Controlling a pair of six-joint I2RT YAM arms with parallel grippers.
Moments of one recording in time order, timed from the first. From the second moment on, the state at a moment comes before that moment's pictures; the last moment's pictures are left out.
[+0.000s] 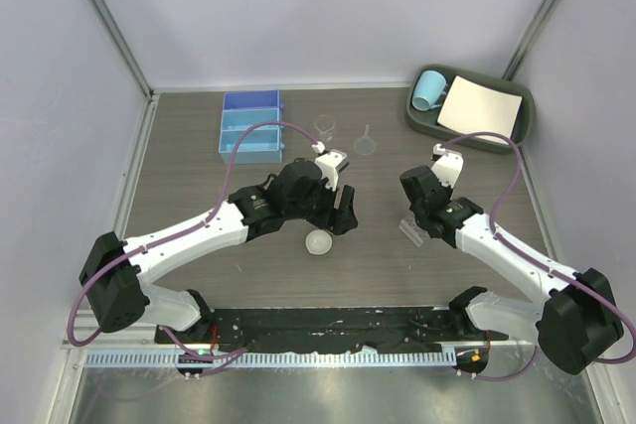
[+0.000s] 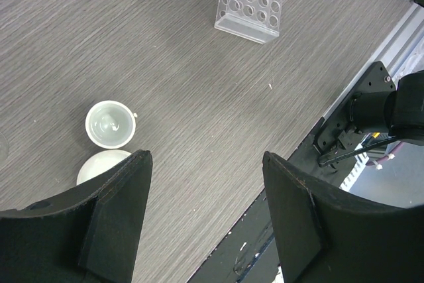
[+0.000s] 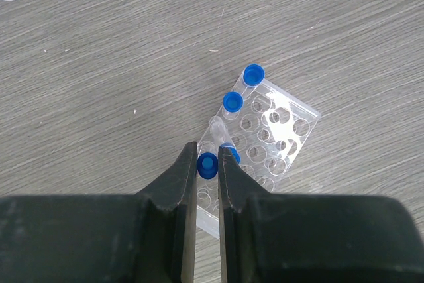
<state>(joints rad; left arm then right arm) -0.94 1.36 1.06 -0.30 0.11 -0.44 0.54 1.11 0.70 -0.45 0.68 0.66</state>
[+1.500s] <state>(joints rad) -0.94 1.35 1.06 -0.31 0.11 -0.44 0.54 1.13 0.66 -0.38 0.70 0.67</state>
